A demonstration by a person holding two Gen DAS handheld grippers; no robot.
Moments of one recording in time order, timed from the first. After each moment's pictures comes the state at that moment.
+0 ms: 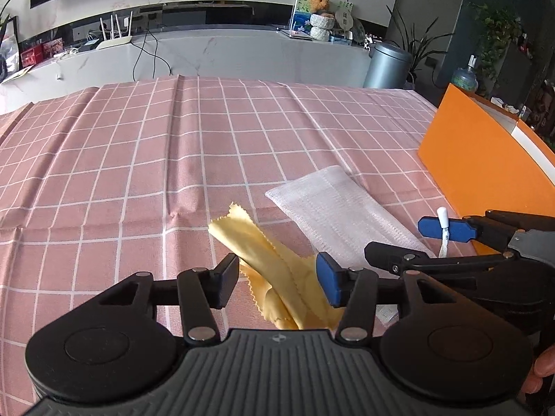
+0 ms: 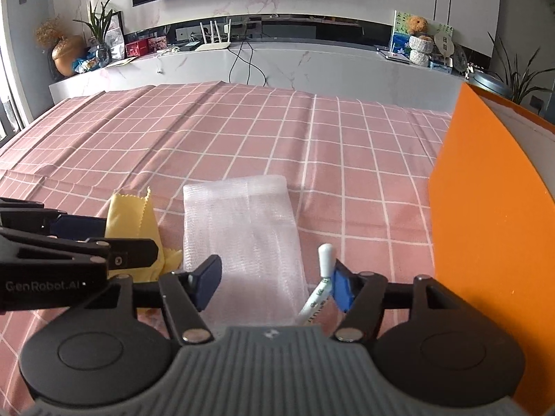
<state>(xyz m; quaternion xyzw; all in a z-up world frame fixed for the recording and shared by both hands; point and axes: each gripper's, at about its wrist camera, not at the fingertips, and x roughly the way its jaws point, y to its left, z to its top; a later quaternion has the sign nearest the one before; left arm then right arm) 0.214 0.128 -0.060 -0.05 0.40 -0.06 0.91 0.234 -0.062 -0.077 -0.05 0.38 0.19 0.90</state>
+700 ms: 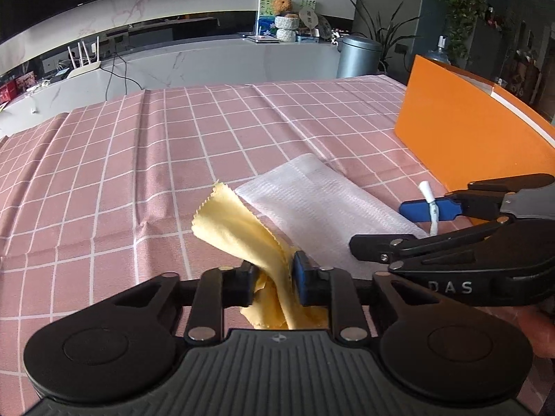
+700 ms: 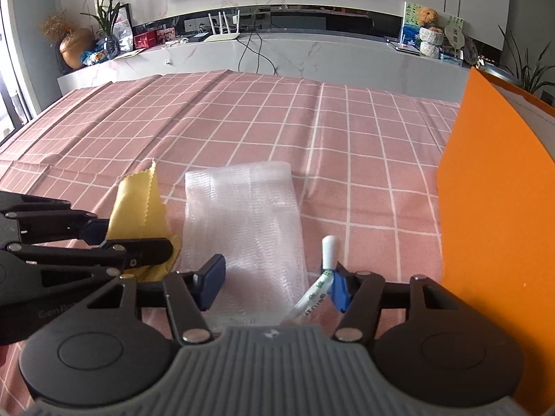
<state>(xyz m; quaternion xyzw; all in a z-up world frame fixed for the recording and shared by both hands) 0.212 0.112 -0.075 0.01 0.38 -0.11 0.92 0.235 -0.064 -0.083 -0.06 0.39 0.22 0.89</state>
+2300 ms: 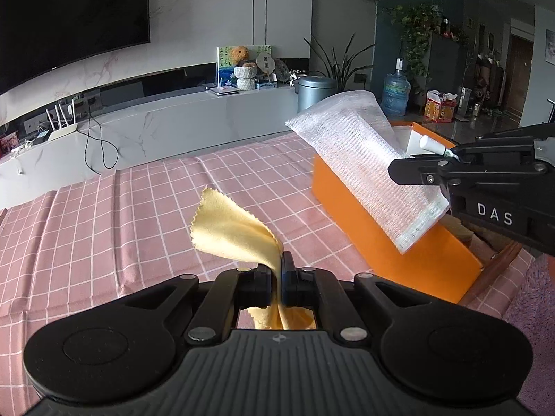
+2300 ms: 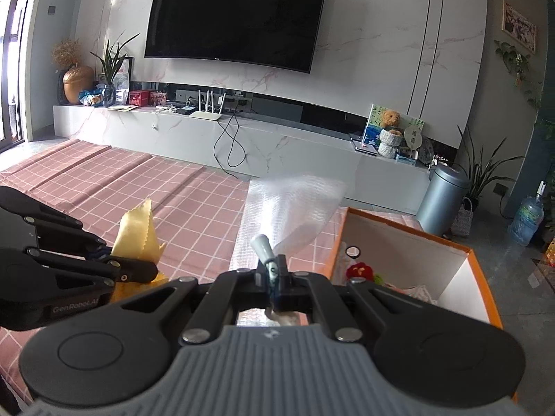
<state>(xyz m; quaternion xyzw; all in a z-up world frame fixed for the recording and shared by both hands) 0.166 0.052 0.007 0.05 0.31 -0.15 0.94 0.140 -0.144 0.046 -0.12 0.24 0.18 0.95</state>
